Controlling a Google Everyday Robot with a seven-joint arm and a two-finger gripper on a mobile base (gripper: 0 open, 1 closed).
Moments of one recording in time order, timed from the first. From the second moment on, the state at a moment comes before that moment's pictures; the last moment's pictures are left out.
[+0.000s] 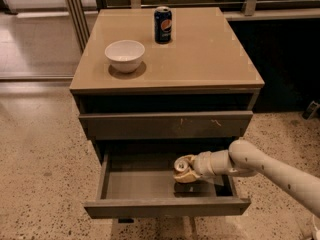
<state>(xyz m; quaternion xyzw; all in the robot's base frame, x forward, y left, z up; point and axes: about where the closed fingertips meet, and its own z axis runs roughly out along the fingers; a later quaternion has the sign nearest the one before) 0.562 -0.083 0.460 -0.53 0.70 0.32 0.36</state>
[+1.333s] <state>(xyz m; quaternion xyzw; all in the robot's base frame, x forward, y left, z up) 0.551 -0.055 0.782 -0.58 0.67 0.23 0.40</state>
